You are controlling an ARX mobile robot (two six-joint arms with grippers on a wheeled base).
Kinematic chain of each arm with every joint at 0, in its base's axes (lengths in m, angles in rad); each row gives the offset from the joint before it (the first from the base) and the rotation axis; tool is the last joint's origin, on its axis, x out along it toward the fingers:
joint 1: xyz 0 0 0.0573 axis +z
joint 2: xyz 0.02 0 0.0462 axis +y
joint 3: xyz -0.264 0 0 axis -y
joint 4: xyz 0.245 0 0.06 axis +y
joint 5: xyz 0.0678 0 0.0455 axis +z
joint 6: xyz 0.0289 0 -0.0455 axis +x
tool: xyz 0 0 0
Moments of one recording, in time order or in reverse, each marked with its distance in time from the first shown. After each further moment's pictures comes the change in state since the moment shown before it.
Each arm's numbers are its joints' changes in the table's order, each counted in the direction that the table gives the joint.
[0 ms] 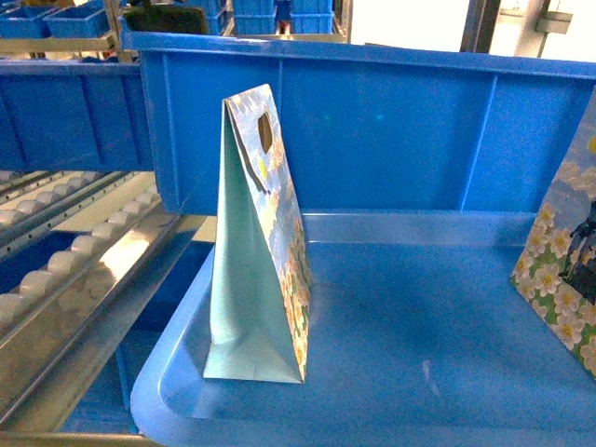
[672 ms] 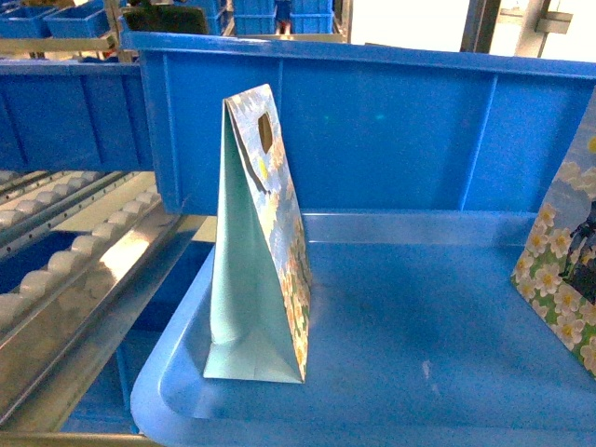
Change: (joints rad) left arm 0.000 0.000 0.000 0.000 0.000 0.000; right arm 0.000 0.000 0.000 0.000 0.000 0.000
